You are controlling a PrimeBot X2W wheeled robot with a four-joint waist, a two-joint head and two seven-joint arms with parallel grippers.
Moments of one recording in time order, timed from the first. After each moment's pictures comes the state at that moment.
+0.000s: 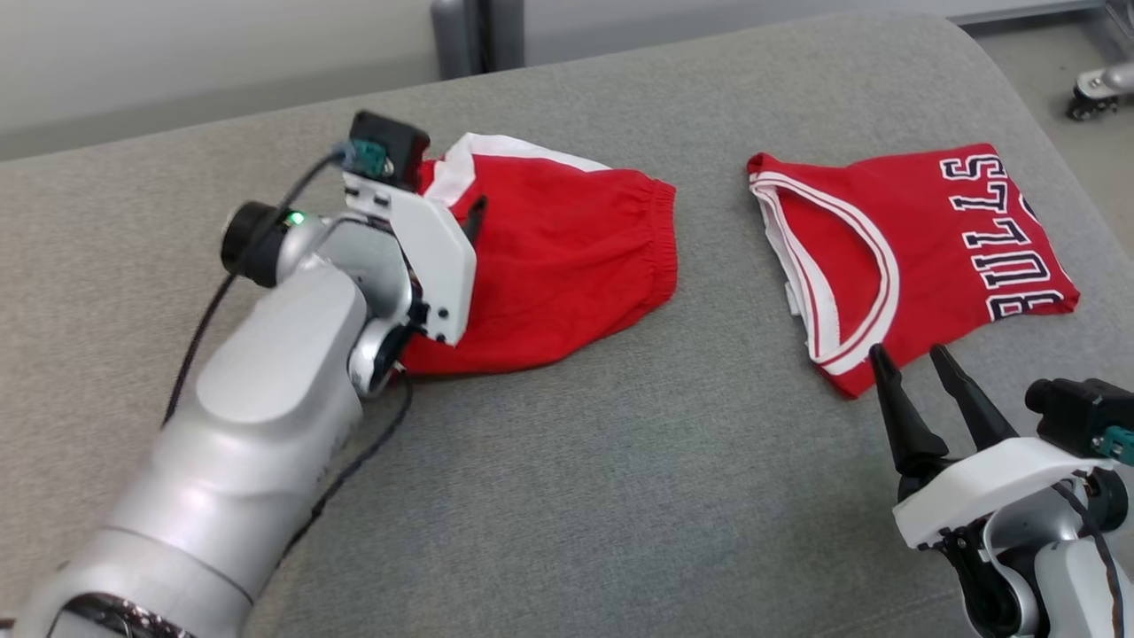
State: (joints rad) left arm -0.92 0.15 -0.72 0.75 -0.62 0.06 0.25; right arm -0.18 -0.10 0.05 0.14 0.44 0.13 0.07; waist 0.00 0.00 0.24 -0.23
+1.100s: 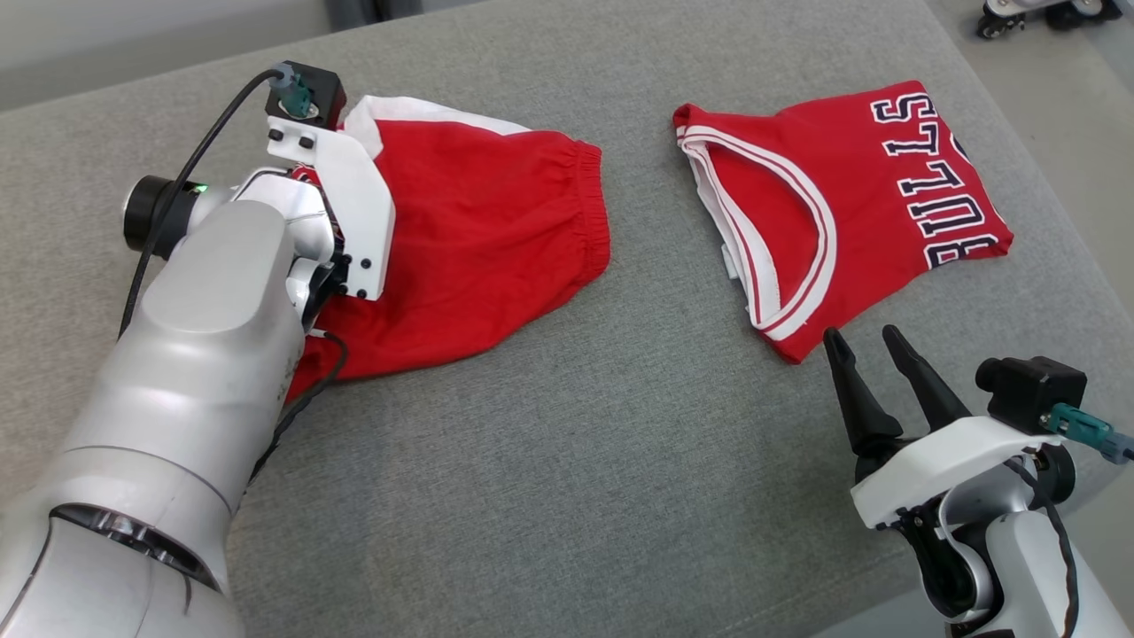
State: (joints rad) left arm -1.15 0.10 -0.77 1.21 -0.62 0.01 0.40; right arm -0.26 -0.09 0.14 0.25 0.47 0.13 0.01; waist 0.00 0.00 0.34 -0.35
